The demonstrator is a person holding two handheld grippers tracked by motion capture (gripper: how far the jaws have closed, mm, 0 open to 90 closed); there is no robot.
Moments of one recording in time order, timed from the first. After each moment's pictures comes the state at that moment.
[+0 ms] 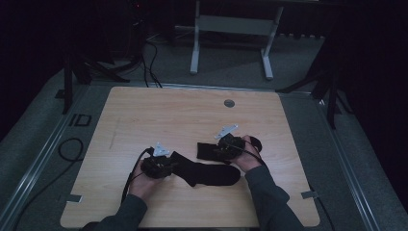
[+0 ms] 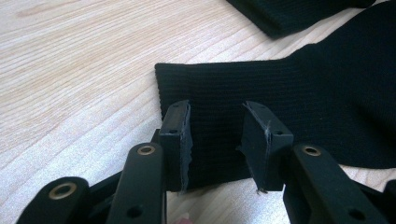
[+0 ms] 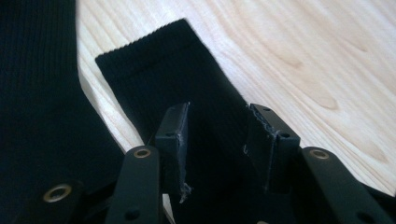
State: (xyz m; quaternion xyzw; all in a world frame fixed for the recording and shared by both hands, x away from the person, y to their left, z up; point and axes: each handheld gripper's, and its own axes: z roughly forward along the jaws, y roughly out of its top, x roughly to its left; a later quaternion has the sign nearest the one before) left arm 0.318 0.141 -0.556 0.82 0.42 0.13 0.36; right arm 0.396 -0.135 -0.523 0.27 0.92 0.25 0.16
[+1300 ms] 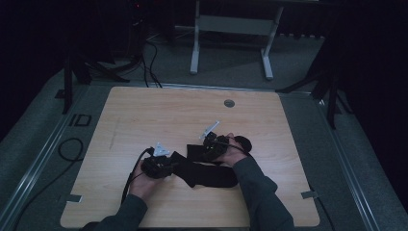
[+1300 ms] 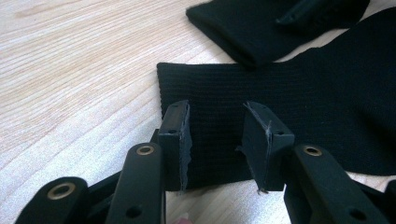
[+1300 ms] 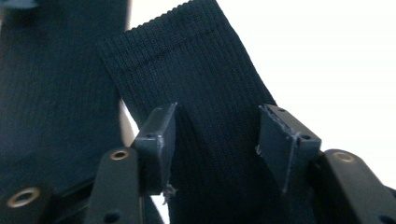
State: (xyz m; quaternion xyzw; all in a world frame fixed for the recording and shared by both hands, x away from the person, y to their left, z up) left arm 0.318 0.140 -0.556 0.82 0.42 0.13 0.36; right arm 0.417 -0.092 -0.538 0.23 0.94 0.23 0.07
